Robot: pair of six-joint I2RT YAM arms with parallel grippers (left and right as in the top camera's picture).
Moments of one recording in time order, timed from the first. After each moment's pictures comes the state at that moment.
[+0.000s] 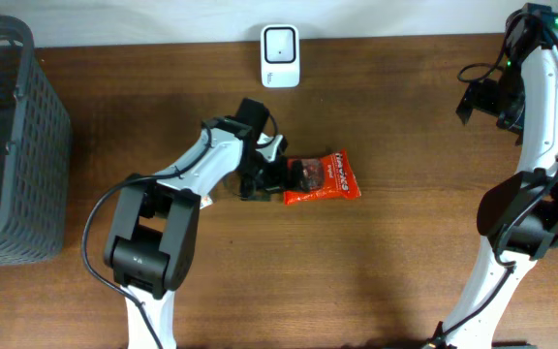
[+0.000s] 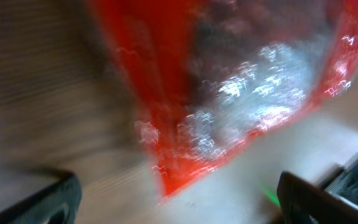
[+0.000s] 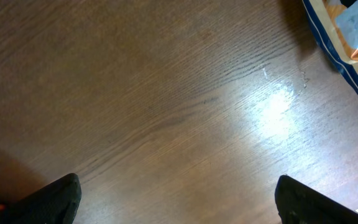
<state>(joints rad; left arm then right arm) -0.40 2.13 1.50 -0.83 0.56 -0.32 -0.25 2.26 2.38 -1.68 0.14 0.34</state>
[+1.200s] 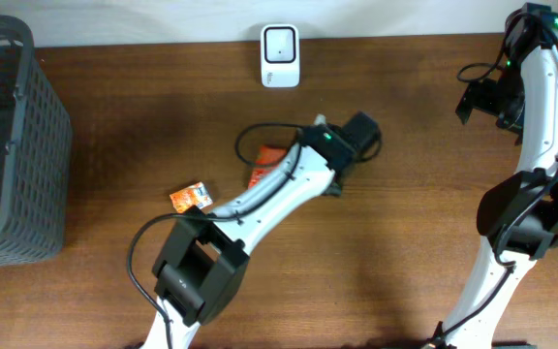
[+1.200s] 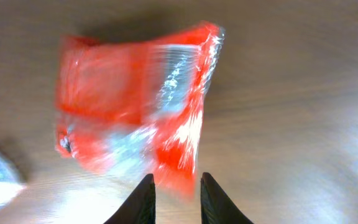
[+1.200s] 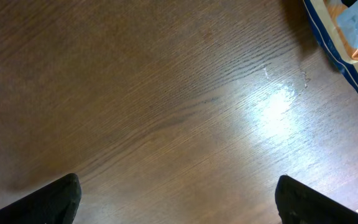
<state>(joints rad) -0.80 2.14 1.85 -1.10 -0.33 -0.52 -0.25 2.26 2.38 -1.69 0.14 0.34</state>
